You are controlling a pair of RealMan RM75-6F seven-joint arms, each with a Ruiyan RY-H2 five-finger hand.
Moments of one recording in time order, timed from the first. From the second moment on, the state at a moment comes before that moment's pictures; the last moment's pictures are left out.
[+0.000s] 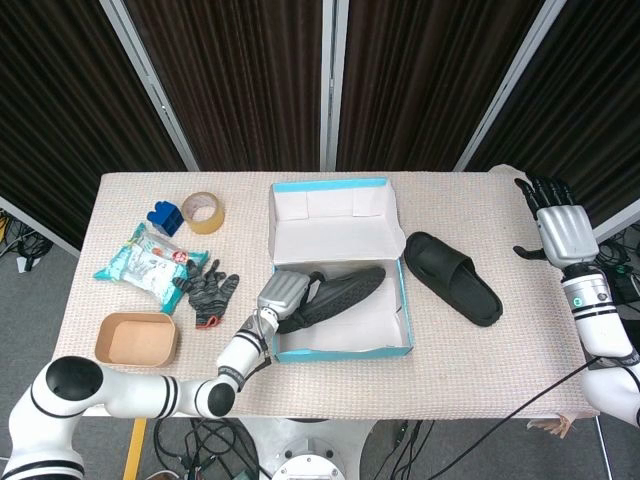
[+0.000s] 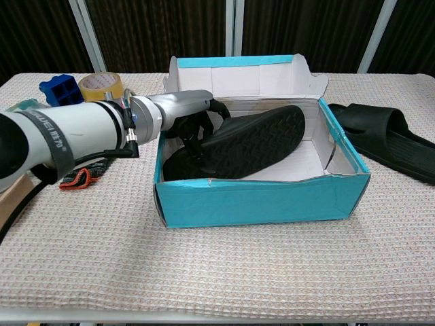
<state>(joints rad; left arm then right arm) -1.08 -1.78 -0.19 -1.45 0.59 0.94 0.42 0.59 -1.26 0.18 -1.02 -1.36 1.05 0.24</state>
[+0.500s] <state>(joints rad) -0.93 -1.73 -0.21 -1.48 0.91 0.94 0.12 0.59 -1.27 0.19 -1.03 -1.36 1.06 0.24</state>
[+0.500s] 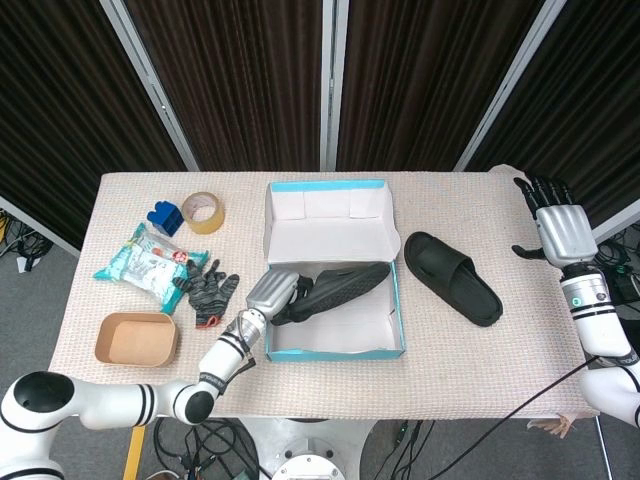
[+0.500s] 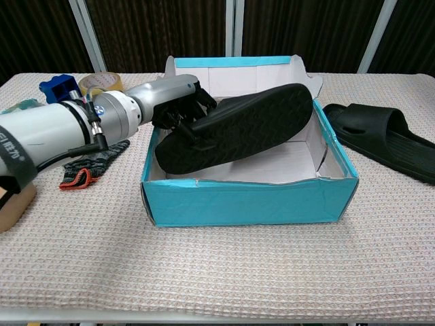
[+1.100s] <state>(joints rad) -0.74 -1.36 -0.29 -1.73 1.07 1.09 -0.01 0.58 -1.26 0.19 -1.05 -1.37 1.07 0.24</state>
